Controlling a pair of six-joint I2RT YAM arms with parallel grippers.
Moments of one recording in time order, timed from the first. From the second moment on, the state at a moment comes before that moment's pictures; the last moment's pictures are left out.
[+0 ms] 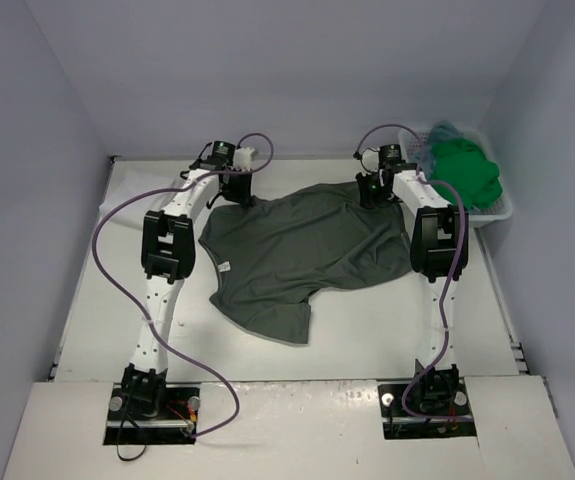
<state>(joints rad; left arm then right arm) -0.23 2.59 2.37 -0.75 0.39 0.01 0.09 2.37 1.92 -0.56 -0.26 -0.27</state>
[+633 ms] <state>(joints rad) -0.31 2.14 1.93 -0.30 0.05 0.05 0.09 2.37 1.92 -0.55 -0.30 -0.27</state>
